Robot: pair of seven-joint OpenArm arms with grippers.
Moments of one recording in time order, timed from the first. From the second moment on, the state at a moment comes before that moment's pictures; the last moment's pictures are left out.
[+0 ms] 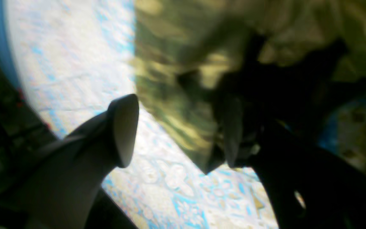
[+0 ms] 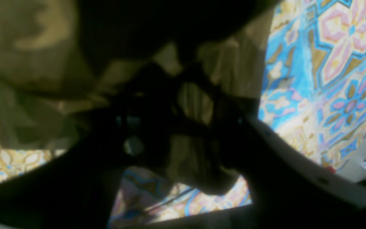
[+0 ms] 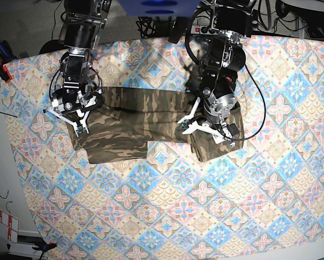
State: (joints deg) left arm 4.5 3.5 10.0 97.1 48.6 -42.9 48.5; right arm 0.2 -1.8 16.5 81.6 -24.9 28.1 -61.7
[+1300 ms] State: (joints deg) left arm -4.7 3.3 0.2 76.1 48.6 -42.9 34.4; right arm 0.2 -1.8 16.5 81.6 -24.7 28.0 -61.7
